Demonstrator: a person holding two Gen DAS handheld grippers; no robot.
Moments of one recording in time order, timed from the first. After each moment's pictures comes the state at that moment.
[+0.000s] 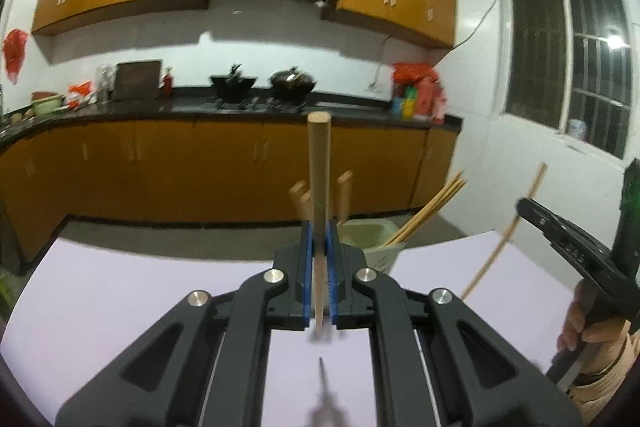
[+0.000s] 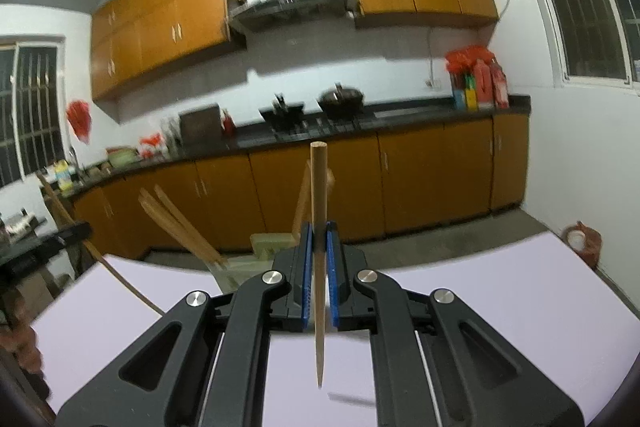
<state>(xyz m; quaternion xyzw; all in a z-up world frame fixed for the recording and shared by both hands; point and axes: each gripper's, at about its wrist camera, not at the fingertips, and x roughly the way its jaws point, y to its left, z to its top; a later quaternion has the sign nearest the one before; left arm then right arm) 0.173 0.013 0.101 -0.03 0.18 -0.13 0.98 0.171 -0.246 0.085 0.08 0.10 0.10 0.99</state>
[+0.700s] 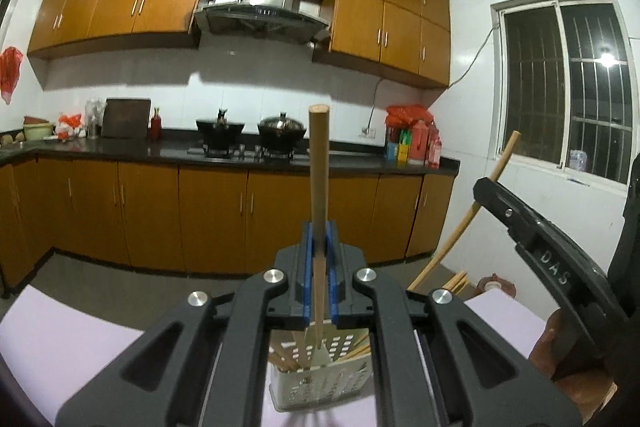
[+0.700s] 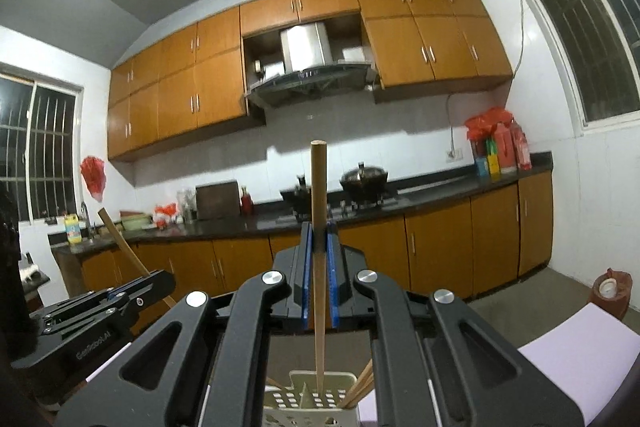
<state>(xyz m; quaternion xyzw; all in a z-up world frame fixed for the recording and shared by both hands) 0.257 -0.038 0.125 -0.05 0.11 -0.13 0.99 0.238 -0.214 0.108 0.09 -0.01 0.11 0.99</state>
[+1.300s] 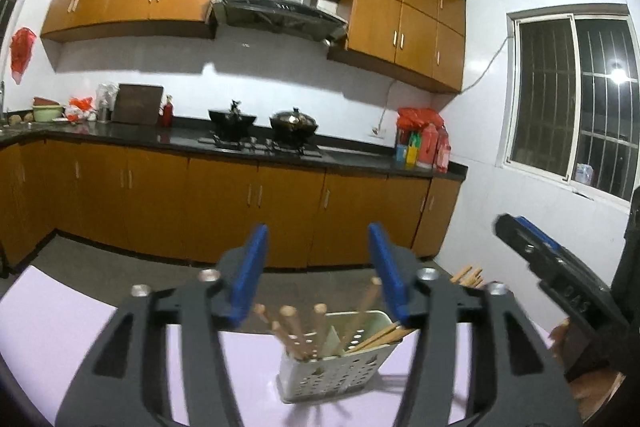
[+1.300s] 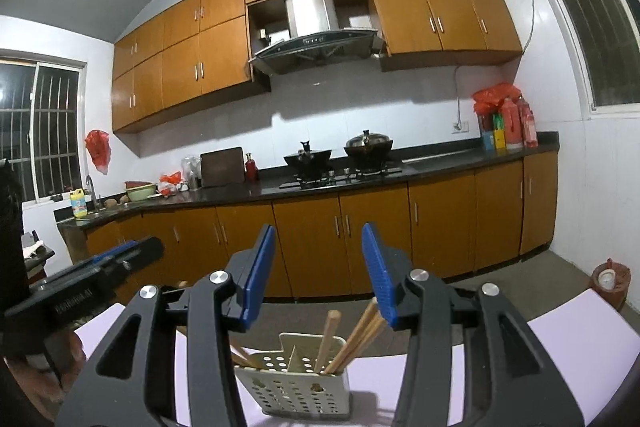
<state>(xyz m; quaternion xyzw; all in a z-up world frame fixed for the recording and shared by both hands) 0.239 0.000 0.127 -0.07 0.10 -0.11 0.99 0.215 -0.227 0.113 0.08 0.04 0.12 0.99</state>
